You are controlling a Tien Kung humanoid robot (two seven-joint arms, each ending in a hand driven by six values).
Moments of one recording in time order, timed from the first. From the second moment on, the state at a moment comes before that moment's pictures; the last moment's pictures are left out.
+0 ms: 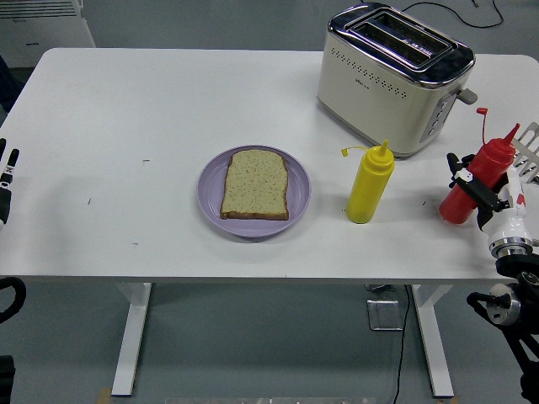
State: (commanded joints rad) left arm -0.07 0.00 -1.92 -1.40 0.50 0.07 0.06; right arm 0.20 -0.20 1.23 1.20 -0.79 -0.31 0.32
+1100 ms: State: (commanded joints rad) left arm -0.06 0.00 -1.92 -1.40 0.50 0.07 0.06; right arm 0.47 -0.29 1.16 1.42 -1.35 -0.45 0.10
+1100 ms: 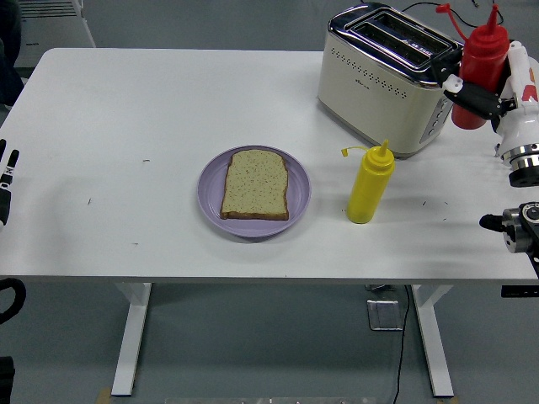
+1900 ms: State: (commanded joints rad) left arm -0.06 0.00 -1.93 -1.40 0.50 0.07 0.06; right arm 0.97 -0.33 0.63 1.28 -2.27 -0.17 -0.17
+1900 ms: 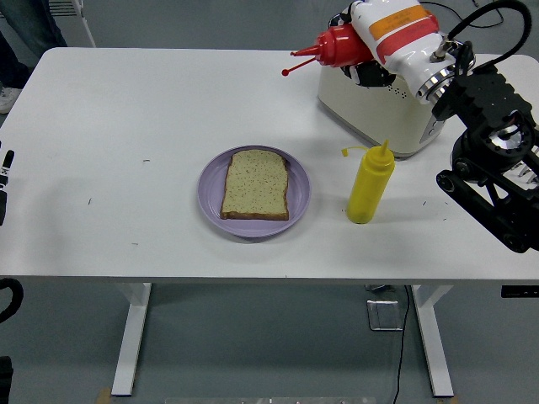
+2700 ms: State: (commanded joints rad) left arm -0.06 0.00 -1.93 -1.40 0.50 0.07 0.06; right arm 0.99 -0.35 0.68 1.27 -2.27 -0.15 -0.17
